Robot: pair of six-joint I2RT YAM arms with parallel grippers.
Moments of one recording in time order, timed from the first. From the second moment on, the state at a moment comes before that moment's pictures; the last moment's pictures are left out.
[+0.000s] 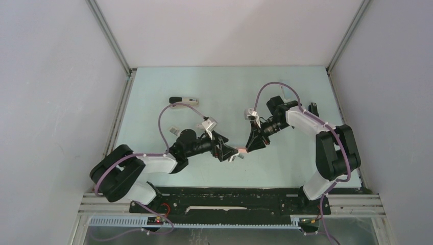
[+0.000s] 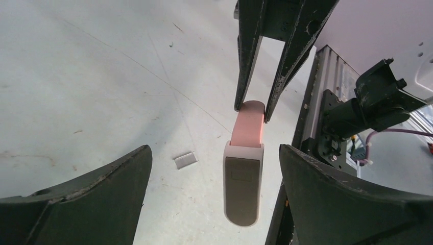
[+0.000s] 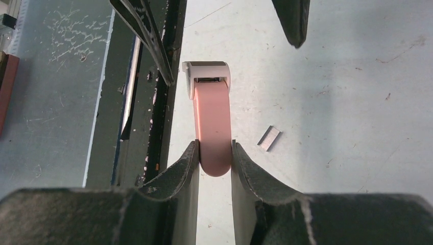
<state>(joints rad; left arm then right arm) -0.74 1.45 0.40 0.89 0.45 -0.44 0.33 1.65 1.11 -0.94 -1.13 -1.03</state>
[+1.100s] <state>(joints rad) -0.61 0.90 0.40 0.34 0.16 -0.37 0.16 1.54 1.11 -0.81 -1.05 -0.77</state>
